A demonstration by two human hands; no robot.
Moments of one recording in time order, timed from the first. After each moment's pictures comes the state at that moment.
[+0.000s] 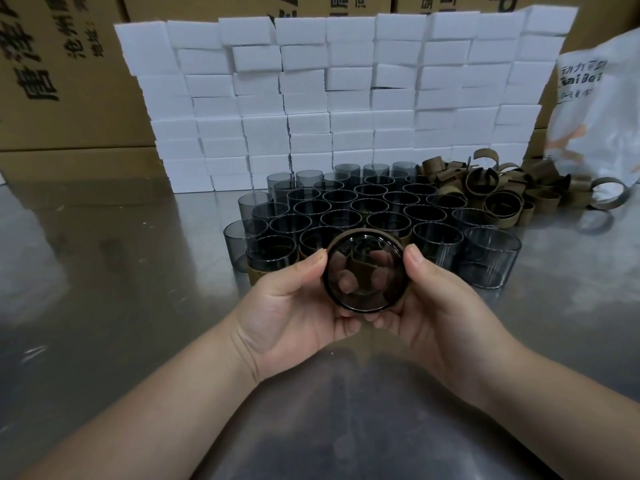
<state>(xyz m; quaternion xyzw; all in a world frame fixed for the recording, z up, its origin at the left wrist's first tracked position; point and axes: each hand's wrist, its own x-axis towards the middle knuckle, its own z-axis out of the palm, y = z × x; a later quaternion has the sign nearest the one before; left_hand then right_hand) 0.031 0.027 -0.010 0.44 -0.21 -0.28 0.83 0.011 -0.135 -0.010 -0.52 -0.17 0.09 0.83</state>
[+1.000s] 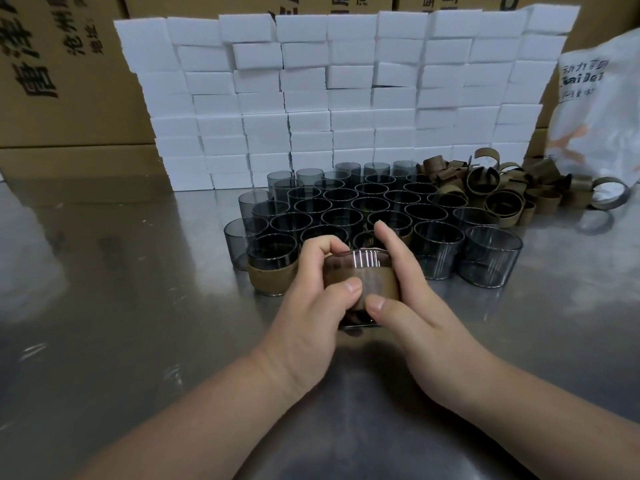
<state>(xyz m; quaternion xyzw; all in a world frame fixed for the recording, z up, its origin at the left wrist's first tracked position) 0.014 0.006 -0.018 0.69 -0.23 0.09 0.68 -0.002 -0.126 -0.010 -0.77 -0.25 -0.05 0.58</state>
